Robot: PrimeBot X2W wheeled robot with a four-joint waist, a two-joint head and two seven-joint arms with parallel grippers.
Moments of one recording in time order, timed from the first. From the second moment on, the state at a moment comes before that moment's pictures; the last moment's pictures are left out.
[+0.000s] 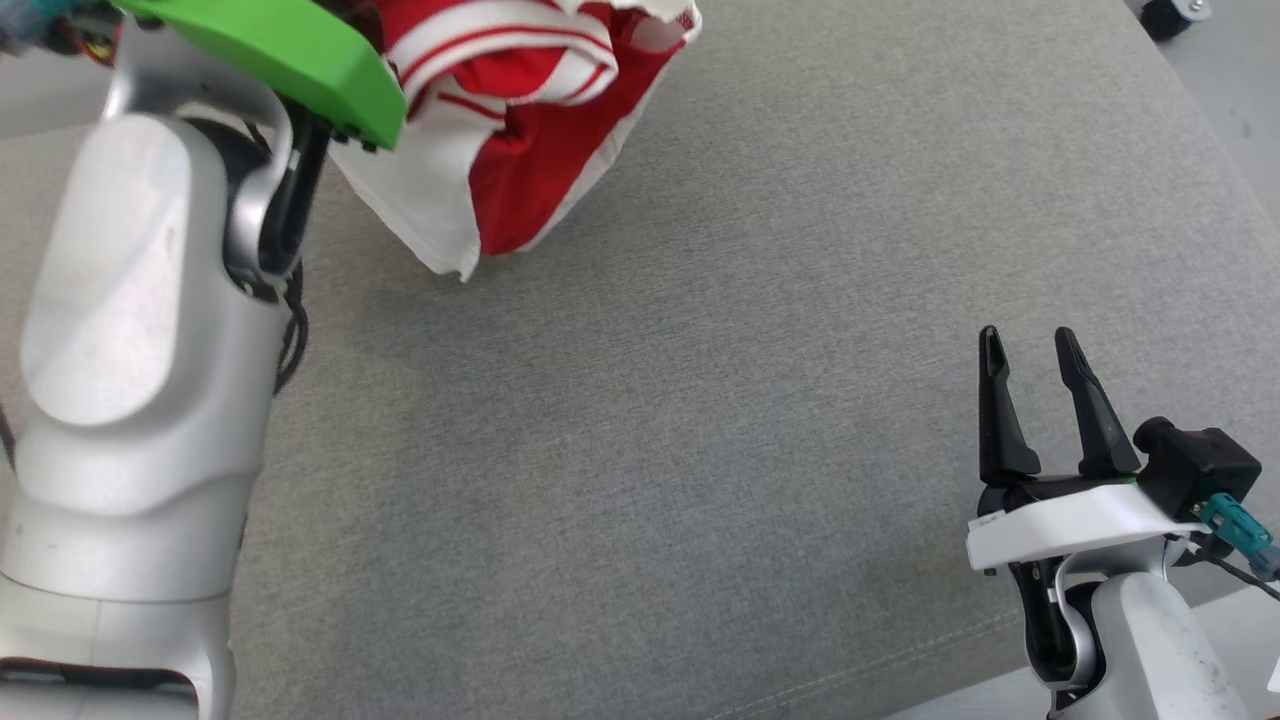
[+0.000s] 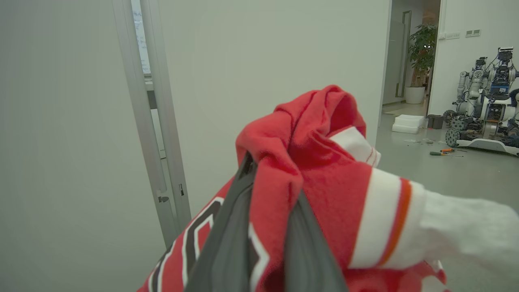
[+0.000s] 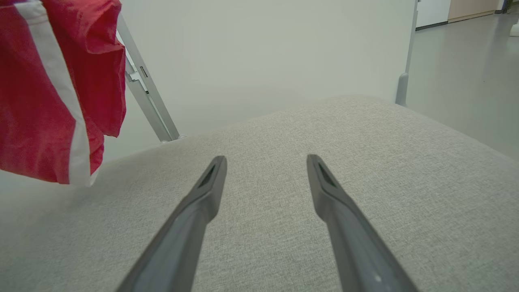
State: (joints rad) left arm -1.00 0.19 -0.30 0.33 -0.38 -0.12 0.03; right arm -0.17 -0.05 0.00 0.15 0.30 0.13 -0.26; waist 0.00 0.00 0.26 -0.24
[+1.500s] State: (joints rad) left arm -0.31 0.20 -0.17 0.23 -0.35 -0.03 -0.26; right arm -0.10 -0.05 0.05 0.15 0.23 0.13 -0.26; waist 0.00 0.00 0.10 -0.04
